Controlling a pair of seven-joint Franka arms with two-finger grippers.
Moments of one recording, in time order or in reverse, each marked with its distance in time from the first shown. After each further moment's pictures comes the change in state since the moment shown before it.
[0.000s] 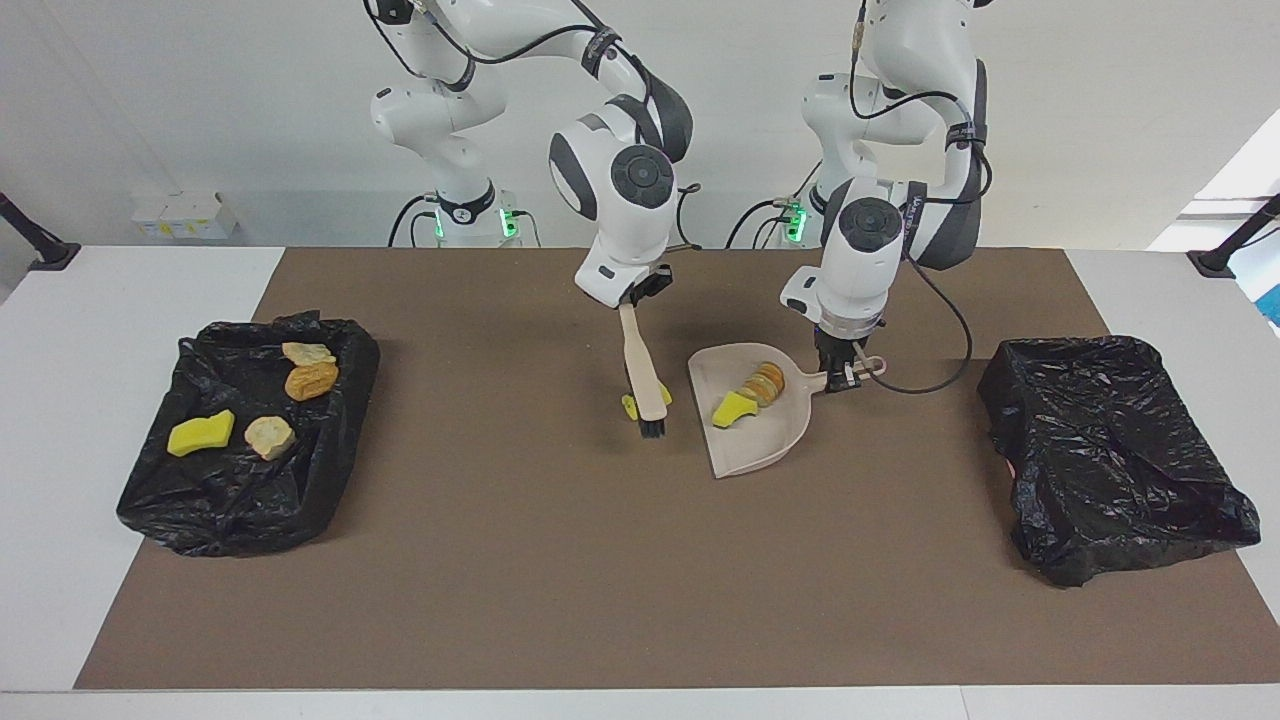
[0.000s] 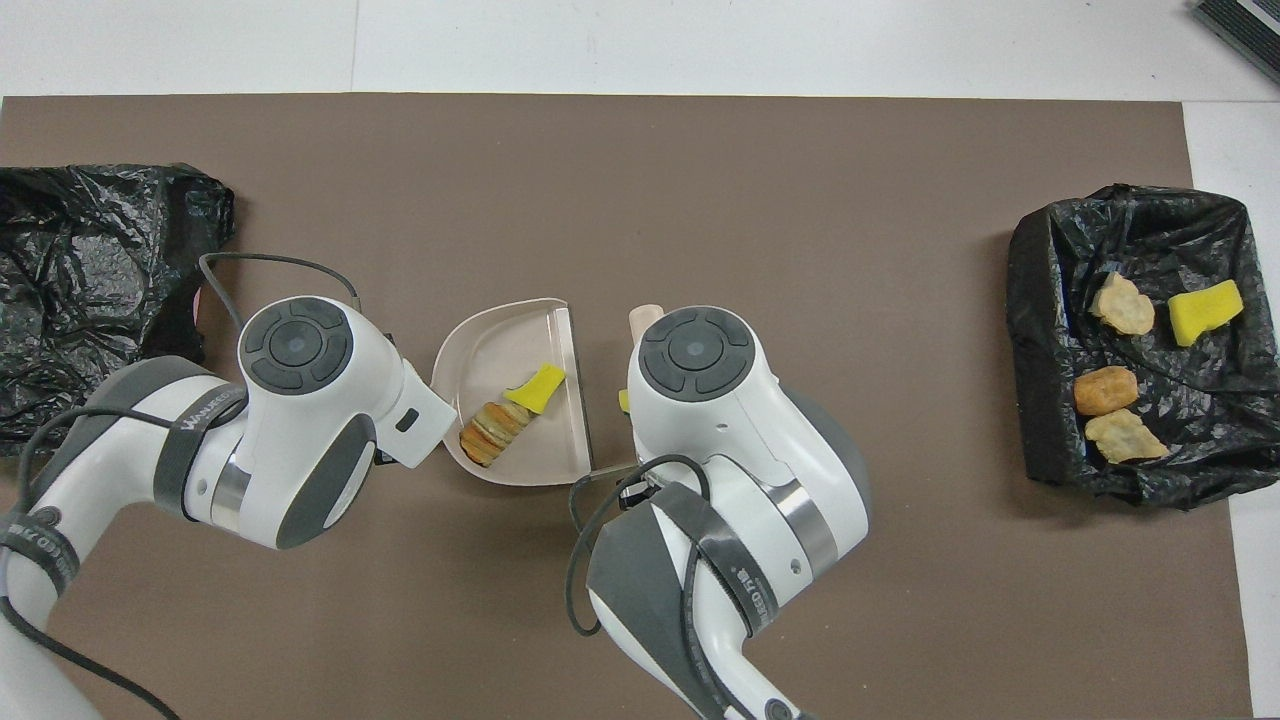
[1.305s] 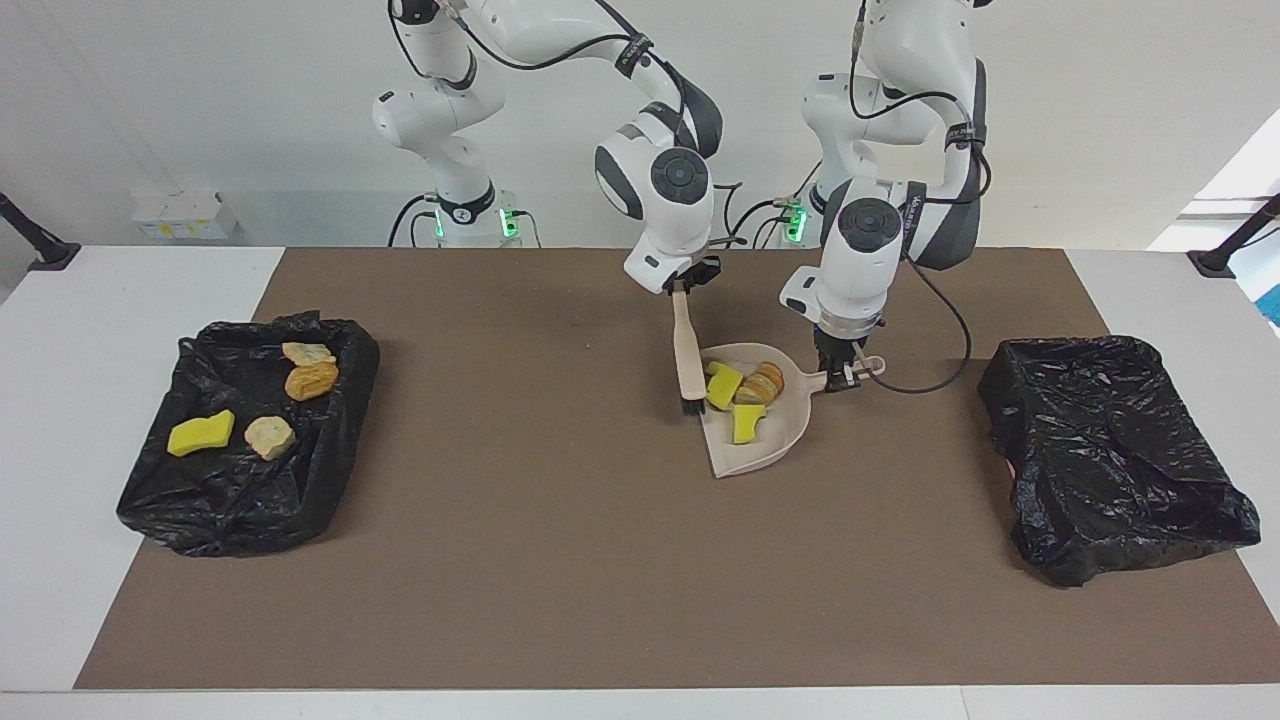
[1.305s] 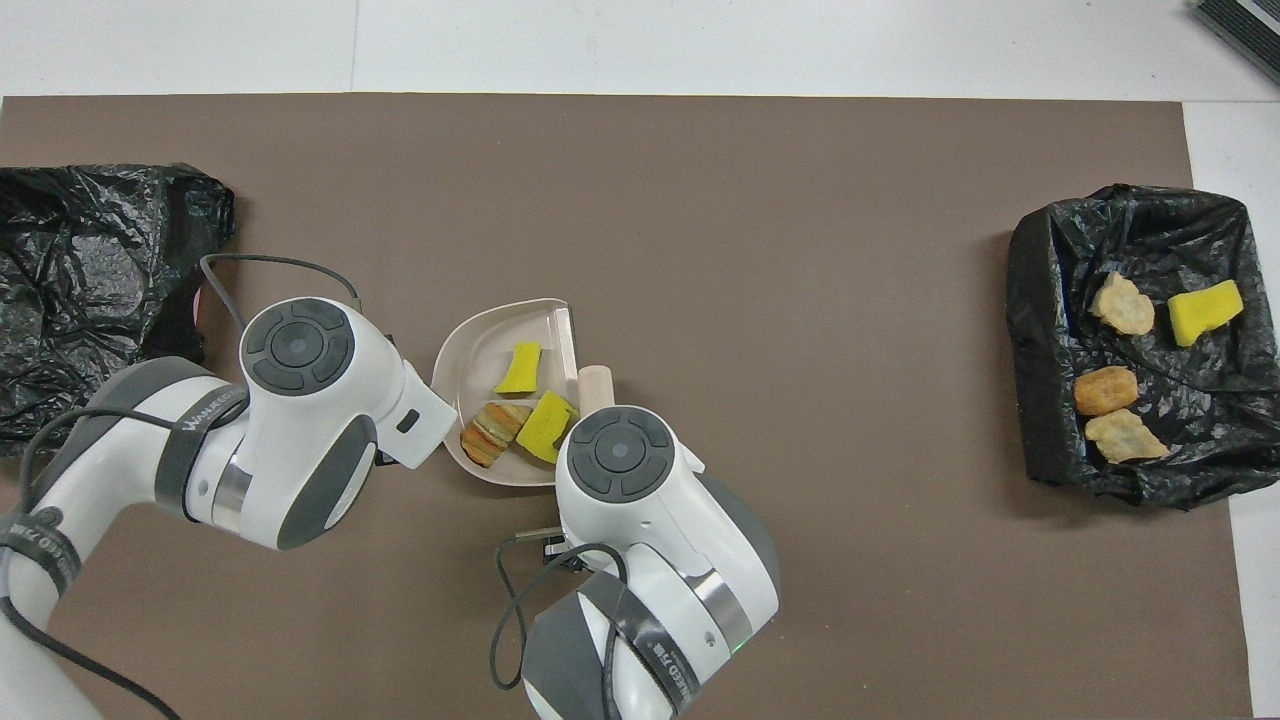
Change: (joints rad) left arm 0.000 0.000 -0.001 -0.002 0.000 0.000 -0.003; right arm 0.138 -0.007 -0.010 -0.131 0.097 0.177 0.156
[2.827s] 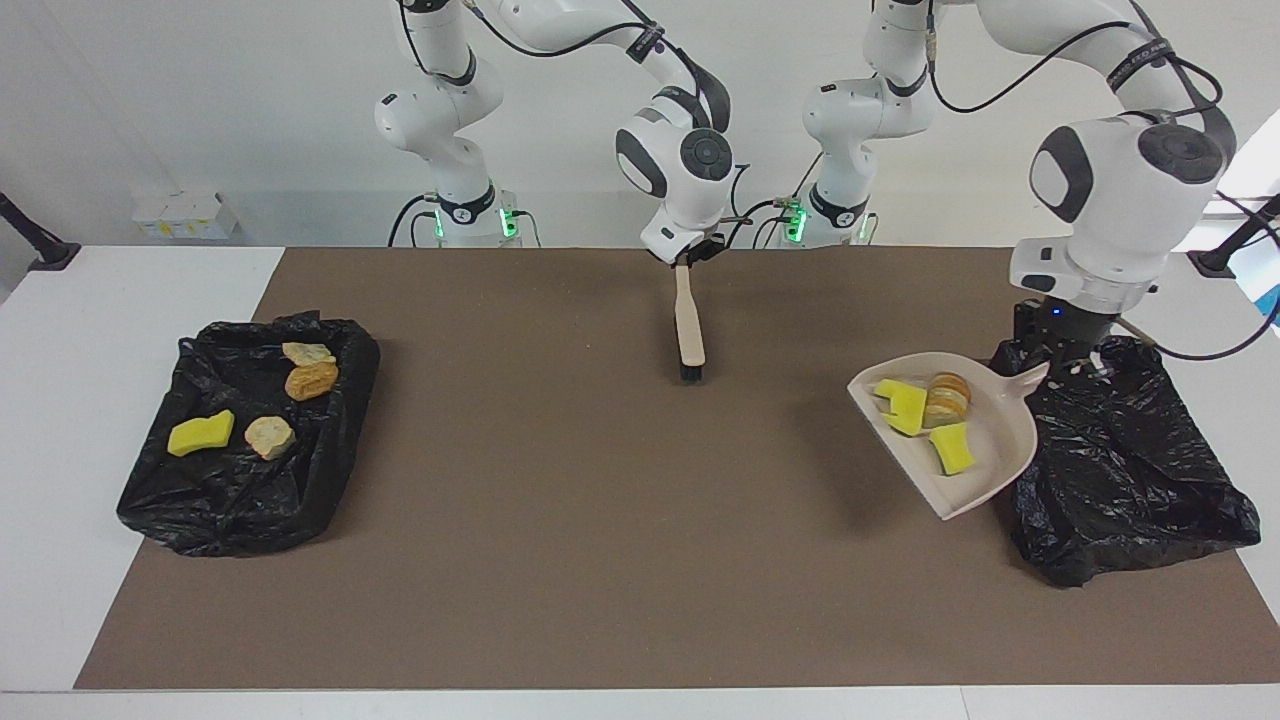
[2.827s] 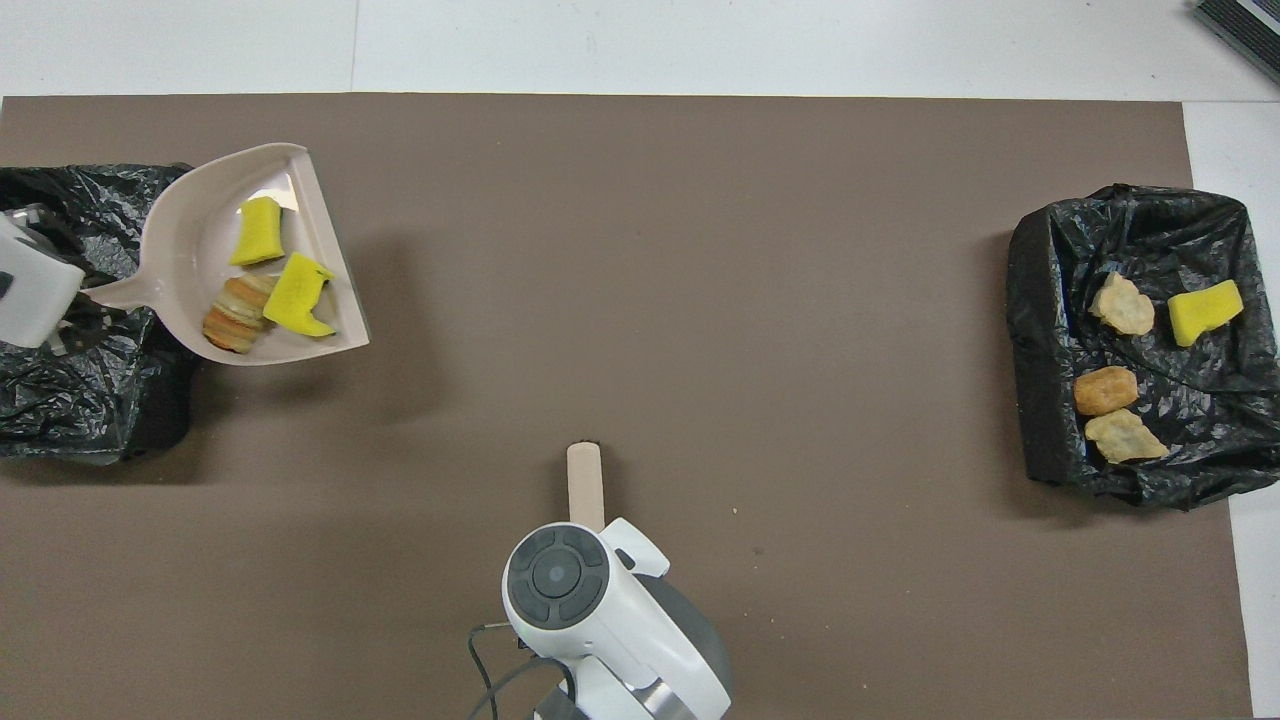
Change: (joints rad) left arm 0.460 0.016 0.013 0.380 -0.041 -0.202 0.316; right arm 0.142 -0.033 0.016 -0.144 0.042 0.105 0.165
